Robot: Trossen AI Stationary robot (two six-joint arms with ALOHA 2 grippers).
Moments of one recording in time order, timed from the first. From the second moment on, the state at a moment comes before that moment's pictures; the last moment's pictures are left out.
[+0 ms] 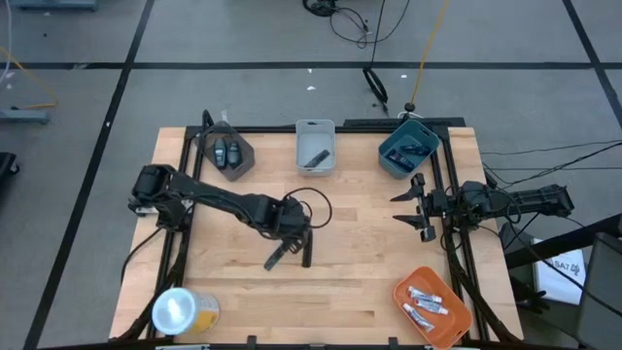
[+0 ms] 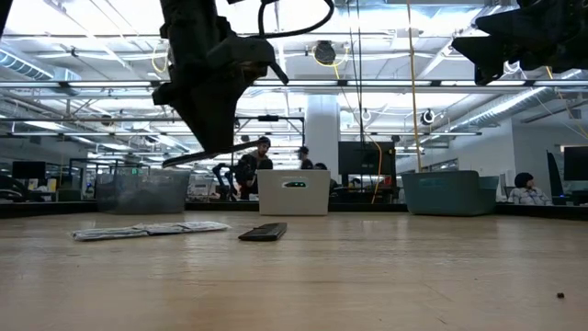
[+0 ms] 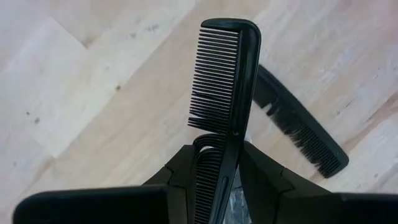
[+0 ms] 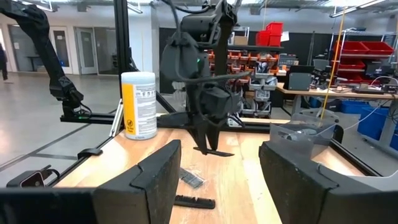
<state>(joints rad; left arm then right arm) -0.18 1.79 1.35 -0.93 -0.21 -0.91 0.09 0.20 0.13 0.18 0.00 -0.02</state>
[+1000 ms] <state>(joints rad) 0.07 1.69 1.35 -0.63 -0.23 -0.56 0.09 0.20 0.13 0.18 0.00 -0.02</state>
